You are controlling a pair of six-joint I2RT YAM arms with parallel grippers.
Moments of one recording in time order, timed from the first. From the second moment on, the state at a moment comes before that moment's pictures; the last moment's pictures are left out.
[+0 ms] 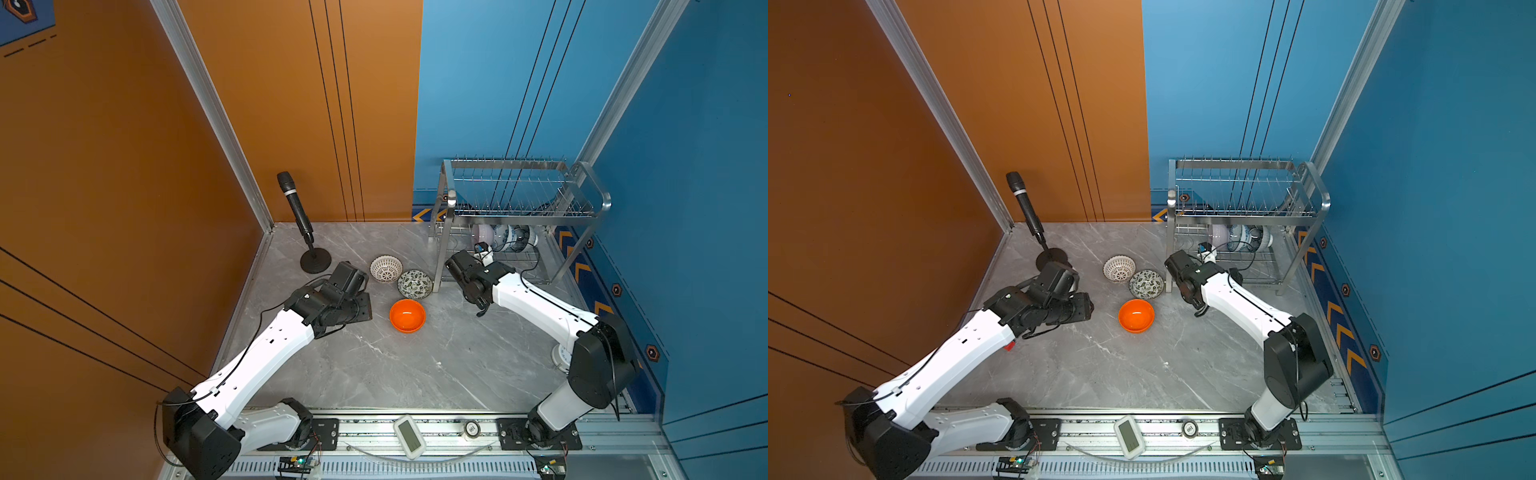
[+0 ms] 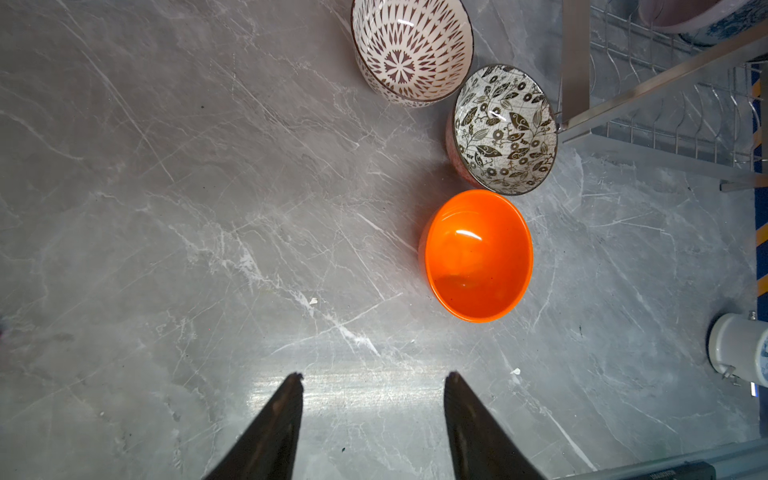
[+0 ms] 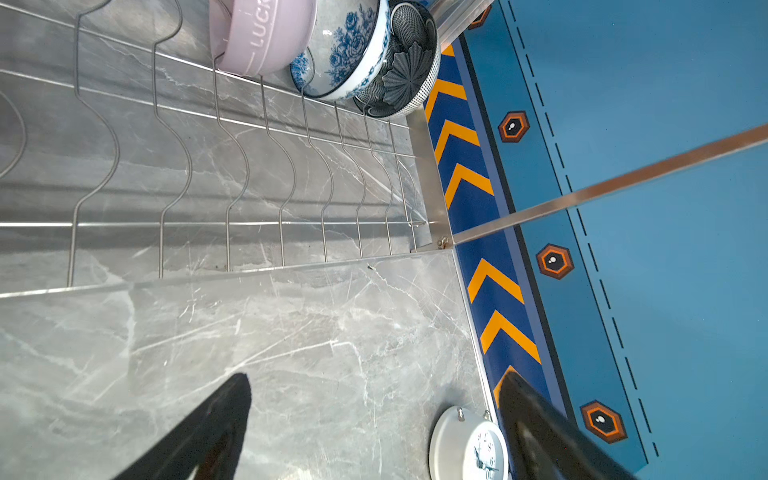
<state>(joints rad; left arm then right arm) -0.58 1.19 1.11 -0.92 -0.09 -0.67 0.59 1.59 1.26 -0.97 0.92 0.46</state>
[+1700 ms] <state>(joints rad) -0.63 1.74 1.21 -0.68 0.08 -0.57 0.88 0.95 0.89 -0.98 0.63 0.88</state>
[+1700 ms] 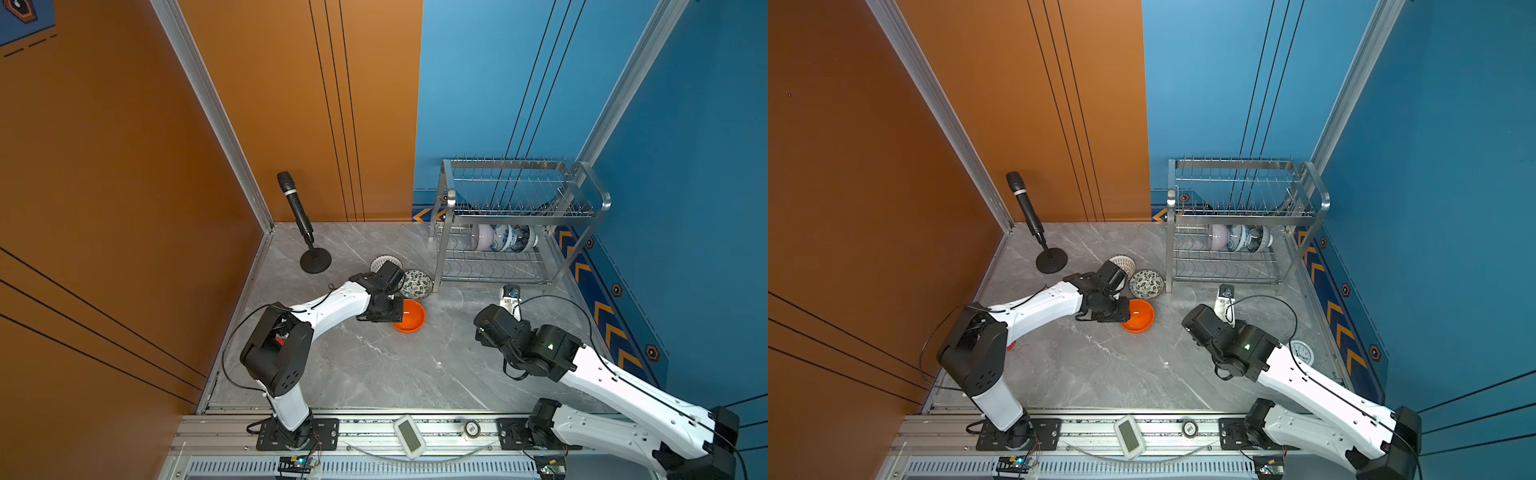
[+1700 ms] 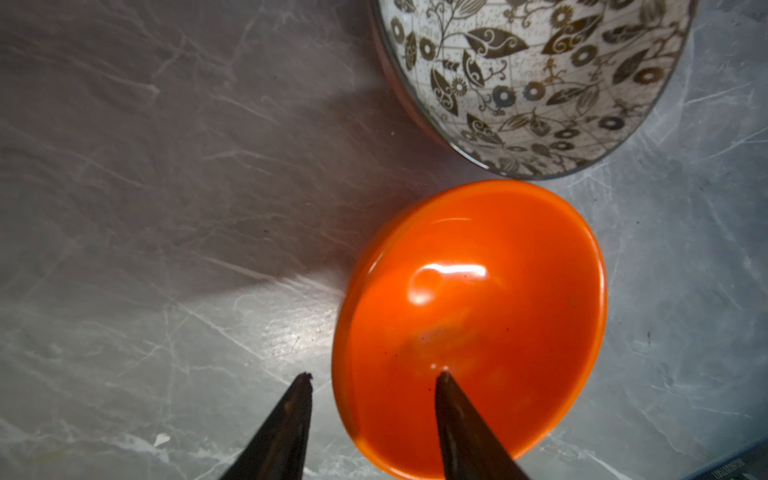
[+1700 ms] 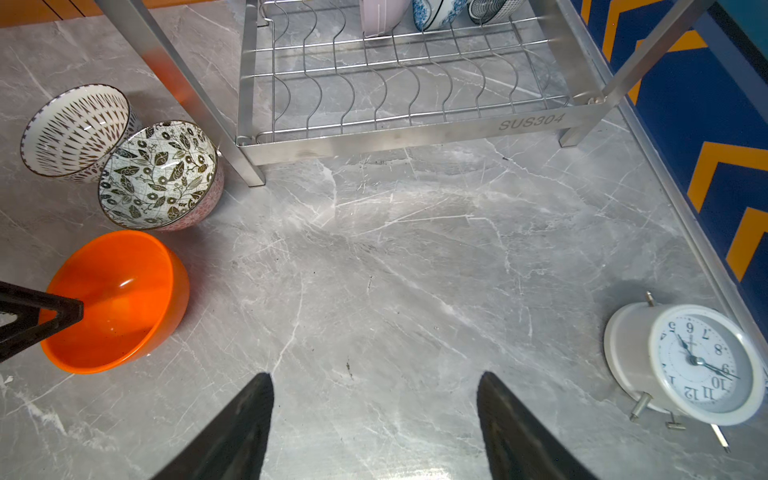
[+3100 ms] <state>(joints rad) -0.73 1.69 1.23 -0.70 0.01 -0.59 0.96 1.20 0.97 -0.81 0.47 0.86</state>
